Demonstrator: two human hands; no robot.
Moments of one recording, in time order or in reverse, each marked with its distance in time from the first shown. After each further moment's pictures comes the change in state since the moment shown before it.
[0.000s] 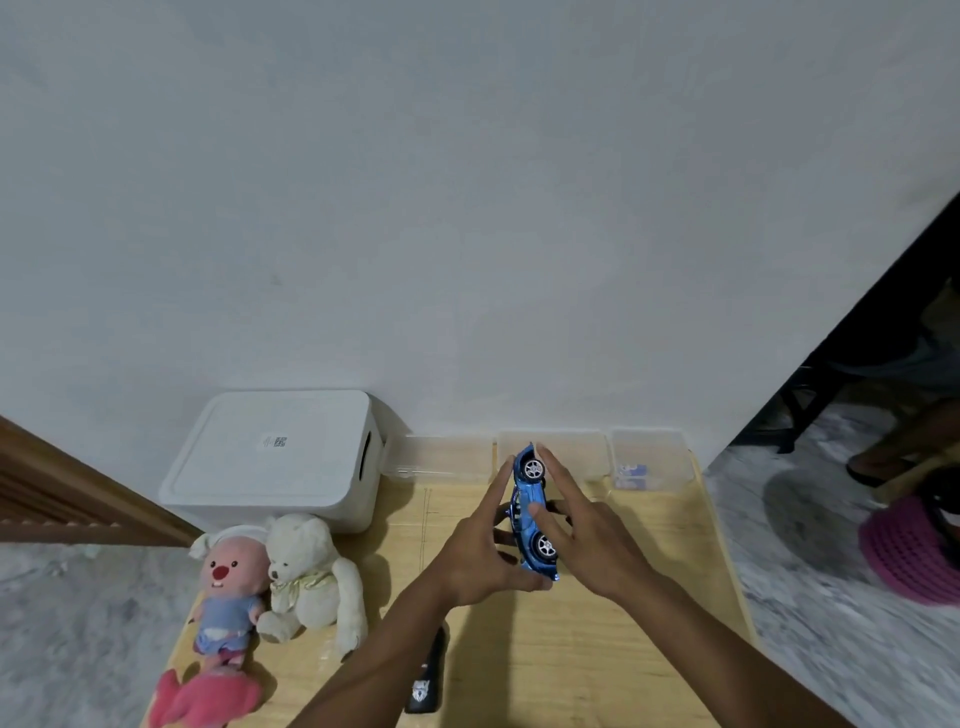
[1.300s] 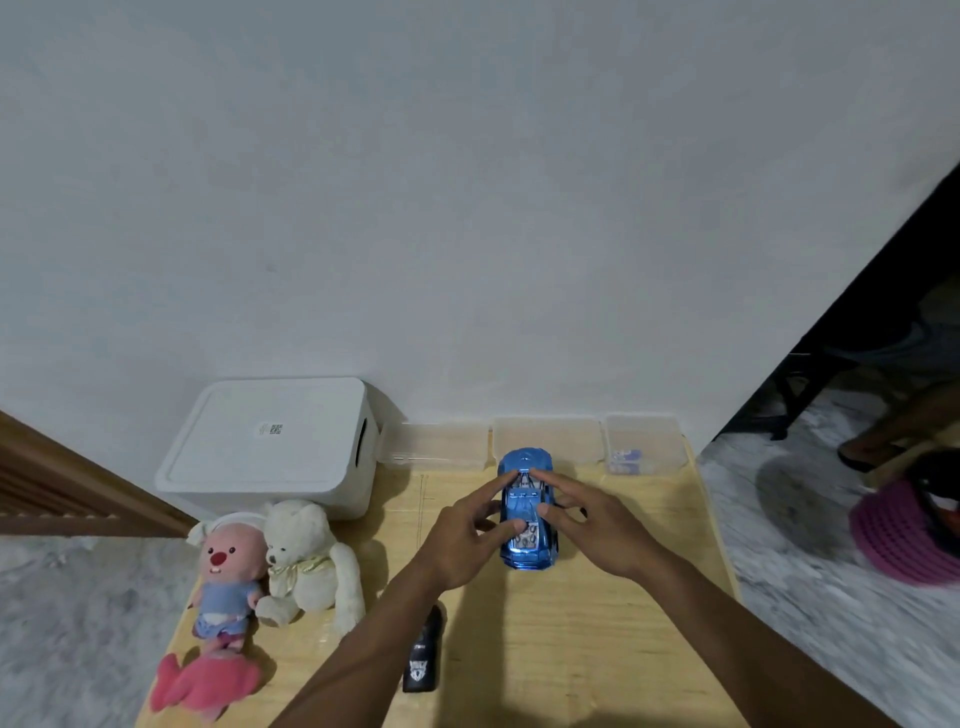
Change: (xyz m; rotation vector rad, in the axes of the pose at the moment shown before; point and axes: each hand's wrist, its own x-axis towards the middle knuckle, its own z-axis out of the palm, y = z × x) left_hand 0.006 -0.031 -0.005 0.050 0.118 0.013; right_hand 0.003 0.033 -0.007 0.084 -0.072 0.104
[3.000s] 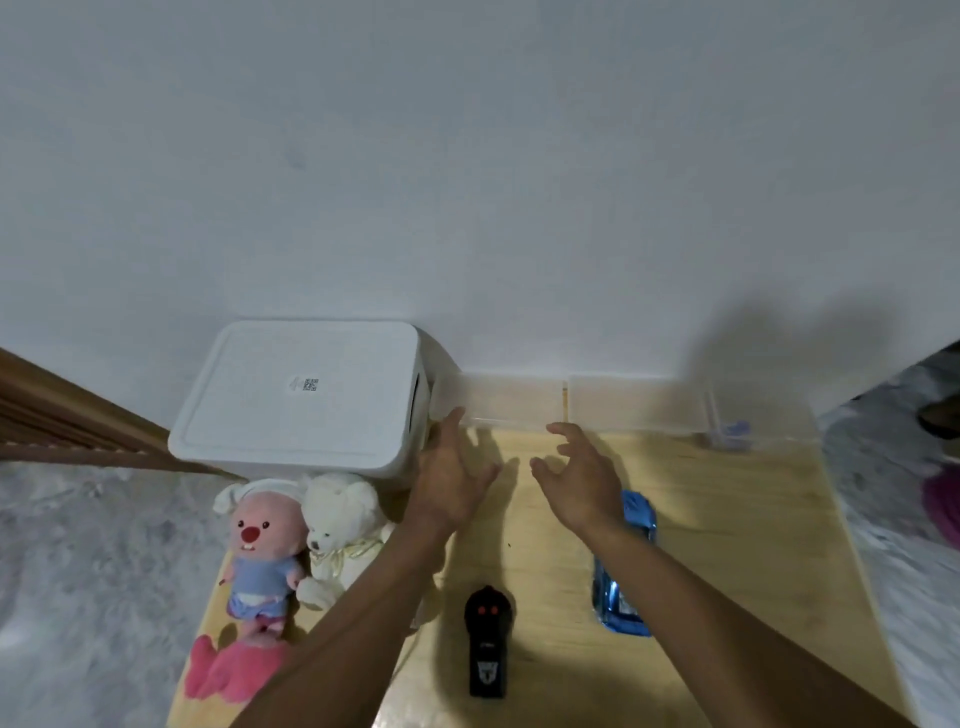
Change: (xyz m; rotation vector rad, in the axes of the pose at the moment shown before) left_hand 0.041 -0.077 -0.088 0.384 0.354 -0.248; right_hand 0.108 -0.012 0.128 -0.071 0.288 0.229
